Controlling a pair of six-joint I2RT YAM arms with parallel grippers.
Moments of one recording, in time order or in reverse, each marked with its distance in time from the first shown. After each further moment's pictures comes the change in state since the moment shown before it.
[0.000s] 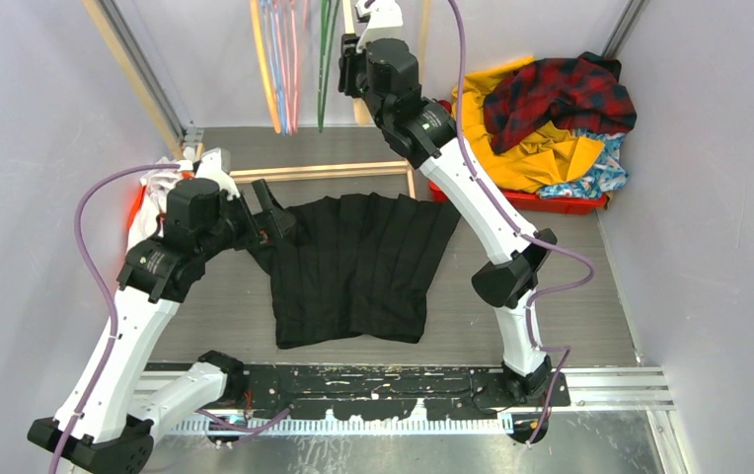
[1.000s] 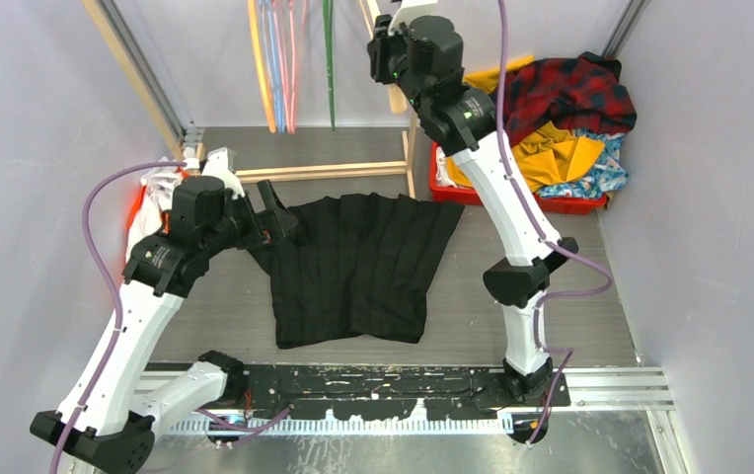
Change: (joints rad) left arm 0.000 0.026 -0.006 0.002 0.013 0.021; right arm -0.092 -0.039 0.108 -0.154 -0.135 -0.055
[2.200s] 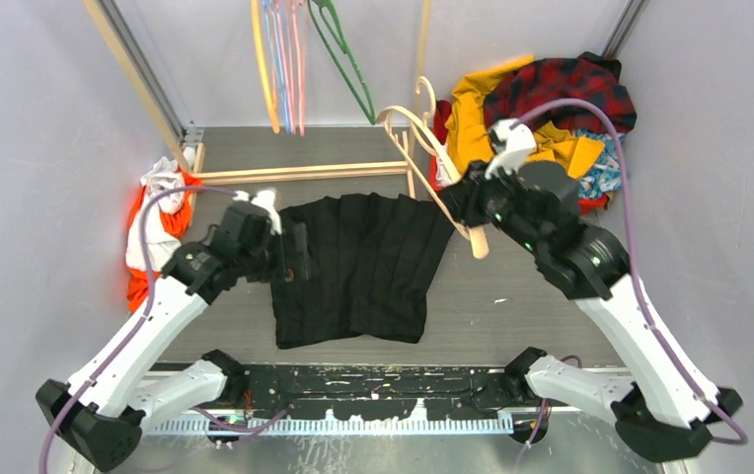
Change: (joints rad) left arm -0.106 0.017 -0.178 -0.038 0.055 -0.014; right arm -0.005 -0.985 -1.184 -0.080 -0.171 0.241
